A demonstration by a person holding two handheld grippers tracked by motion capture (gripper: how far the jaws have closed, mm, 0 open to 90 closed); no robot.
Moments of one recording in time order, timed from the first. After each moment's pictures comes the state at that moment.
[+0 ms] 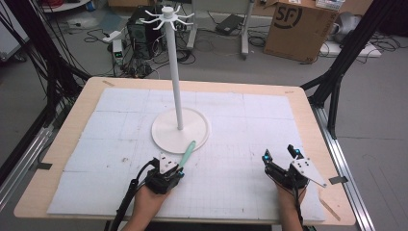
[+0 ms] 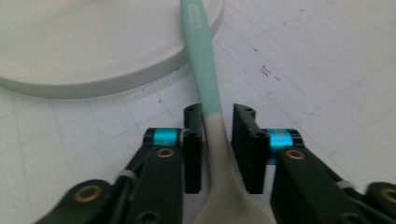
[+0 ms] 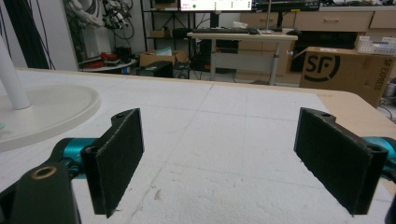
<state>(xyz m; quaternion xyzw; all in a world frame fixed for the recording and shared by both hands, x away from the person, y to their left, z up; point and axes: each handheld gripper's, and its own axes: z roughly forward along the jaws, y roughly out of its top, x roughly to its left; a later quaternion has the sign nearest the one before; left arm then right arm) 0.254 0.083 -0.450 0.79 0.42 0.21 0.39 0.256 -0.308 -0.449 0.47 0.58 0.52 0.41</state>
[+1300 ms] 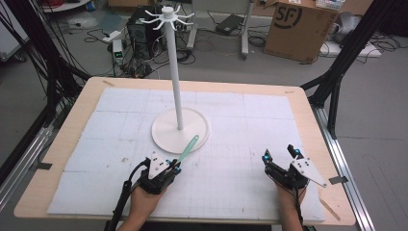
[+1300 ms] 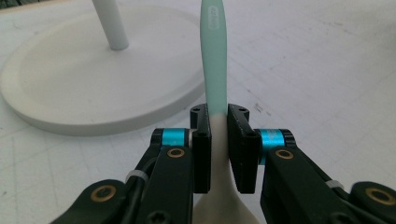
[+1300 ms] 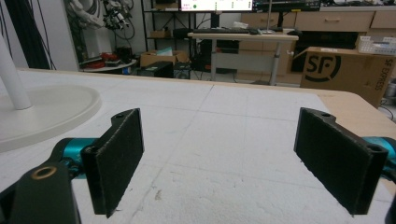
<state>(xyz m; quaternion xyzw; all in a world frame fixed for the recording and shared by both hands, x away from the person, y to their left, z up) 0.247 0.100 -0.440 0.75 0.39 0.25 0.47 0.256 -0.308 -0.449 0.47 0.58 0.52 0.41</state>
